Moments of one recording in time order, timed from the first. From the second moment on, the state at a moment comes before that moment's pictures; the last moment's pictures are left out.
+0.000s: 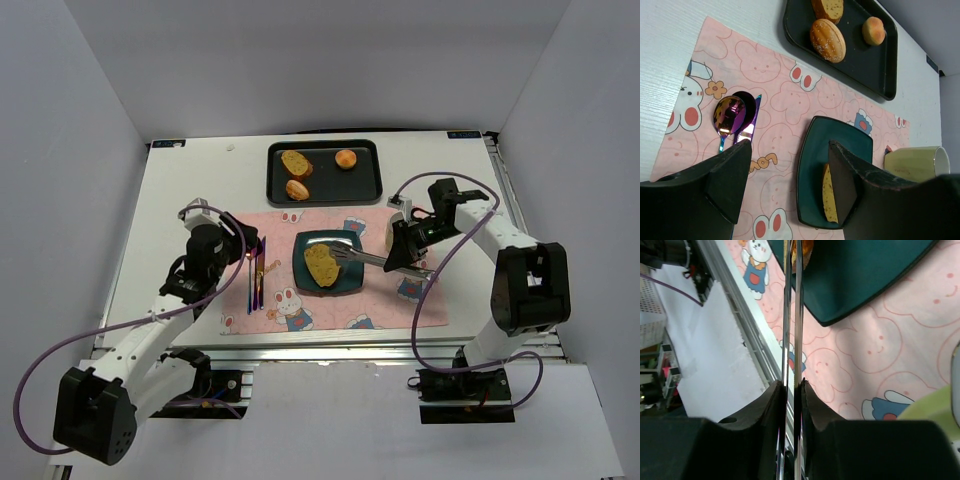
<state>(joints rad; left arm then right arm) -0.35 0.95 0.54 0.00 -0.22 -0.77 0.19 1.64 1.15 -0.96 -0.97 -0.45</state>
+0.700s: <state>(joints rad) -0.35 0.89 0.53 0.01 -0.22 -0.78 0.23 1.65 1.38 -0.86 -0.82 -0.41</state>
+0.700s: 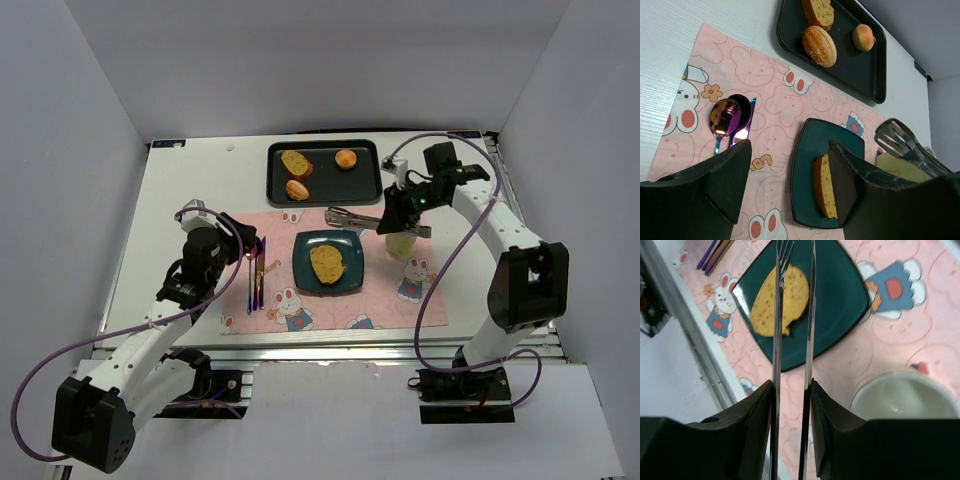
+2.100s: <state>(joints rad) -0.35 0.92 0.53 0.00 -0.22 -0.78 0.48 2.08 1.90 -0.69 -0.42 -0.32</state>
